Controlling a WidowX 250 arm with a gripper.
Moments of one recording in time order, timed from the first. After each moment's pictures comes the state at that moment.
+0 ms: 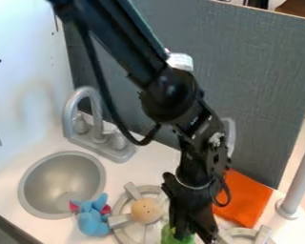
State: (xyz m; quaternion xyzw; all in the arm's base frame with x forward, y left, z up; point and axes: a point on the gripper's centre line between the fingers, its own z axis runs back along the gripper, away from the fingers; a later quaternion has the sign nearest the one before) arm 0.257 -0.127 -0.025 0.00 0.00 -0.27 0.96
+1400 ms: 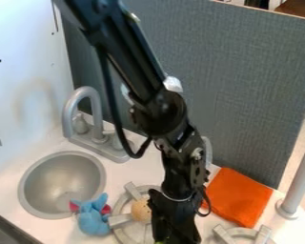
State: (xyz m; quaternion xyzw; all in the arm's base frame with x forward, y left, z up) arm 0.255 -0.107 -0.059 -0.01 0.03 -0.23 0.97
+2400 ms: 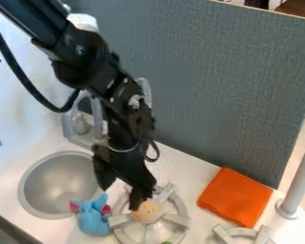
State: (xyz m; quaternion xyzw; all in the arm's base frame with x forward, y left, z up) arm 0.258 -0.025 -0.002 0.04 -0.03 -0.06 1.00
